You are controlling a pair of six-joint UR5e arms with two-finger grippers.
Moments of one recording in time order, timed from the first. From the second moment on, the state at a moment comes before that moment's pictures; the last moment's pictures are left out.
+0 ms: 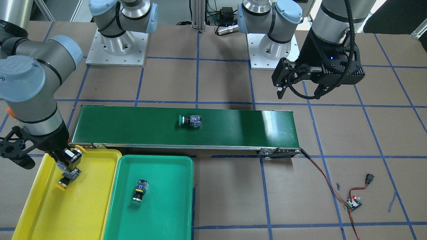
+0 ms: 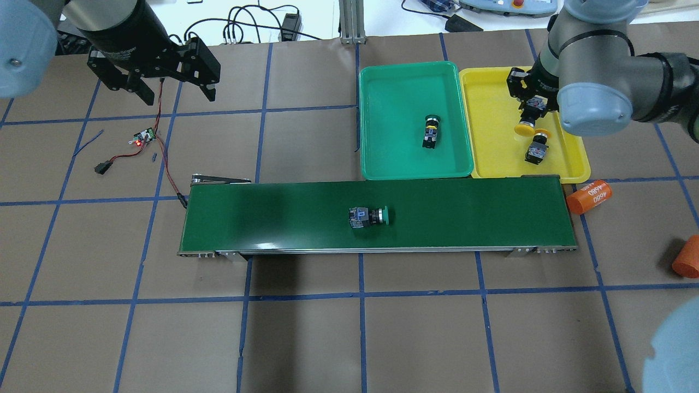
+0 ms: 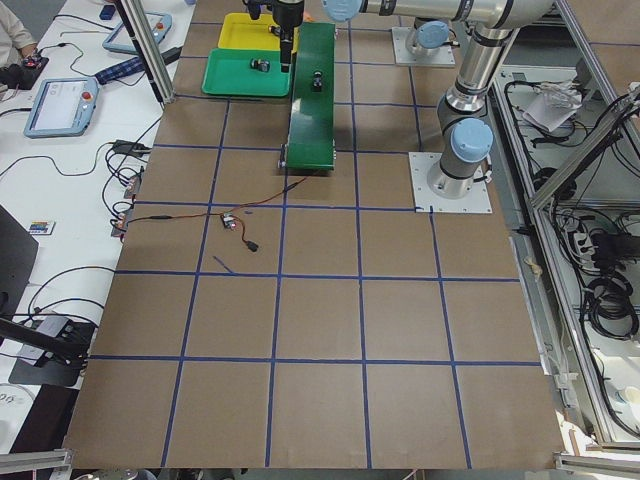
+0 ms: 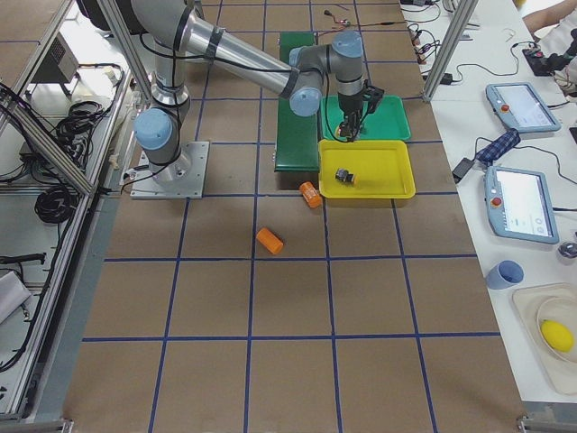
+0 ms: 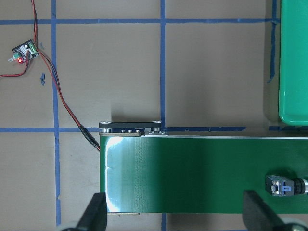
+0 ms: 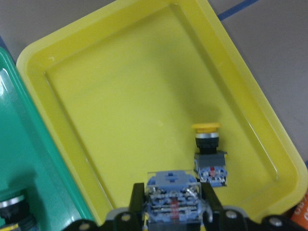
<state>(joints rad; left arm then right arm) -1.56 -1.62 -1.47 -1.52 1.57 0.00 1.43 -1.24 1.71 -2.30 -1.67 0.35</state>
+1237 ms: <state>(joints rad) -1.56 -1.62 -1.47 -1.52 1.57 0.00 1.44 -1.19 1.72 -2.40 -1.66 0.32</state>
